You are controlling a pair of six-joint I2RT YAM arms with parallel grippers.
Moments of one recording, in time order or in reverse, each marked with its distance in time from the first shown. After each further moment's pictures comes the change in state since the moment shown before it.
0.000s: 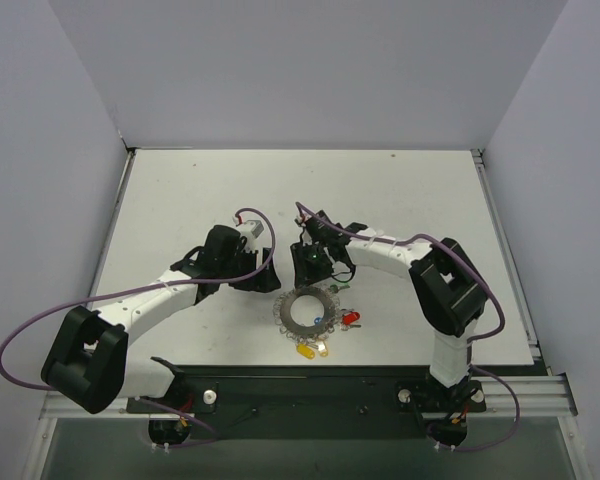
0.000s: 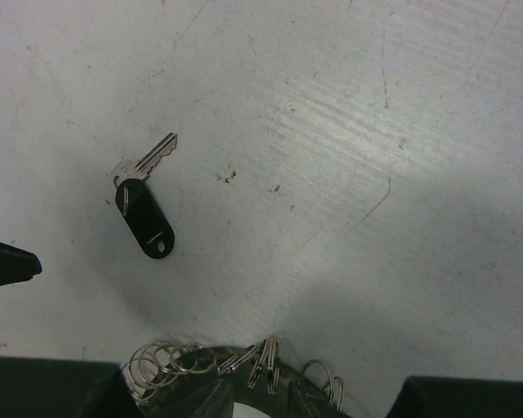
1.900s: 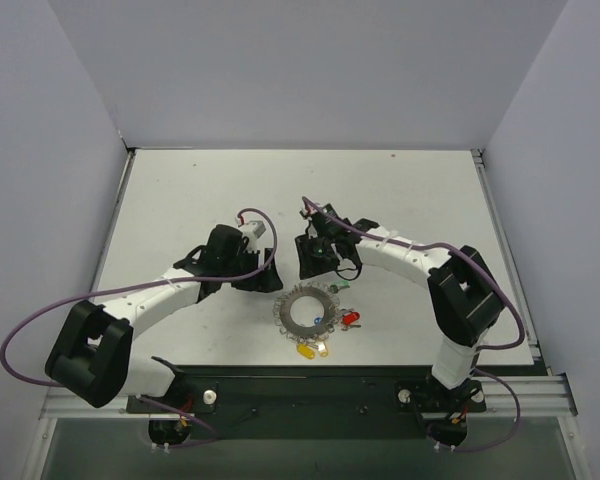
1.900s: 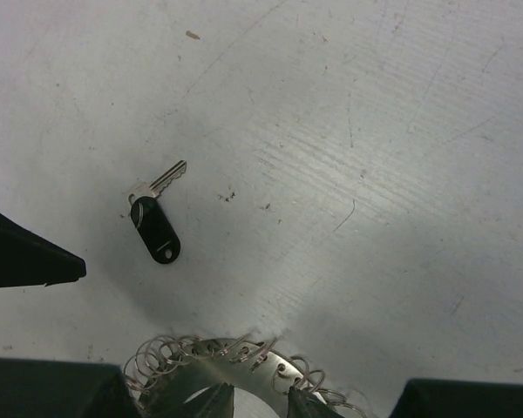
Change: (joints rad) left arm -0.001 0.035 0.006 0.017 0.030 -0.016; right arm -0.012 -0.122 -0.018 -0.024 0.065 -0.033
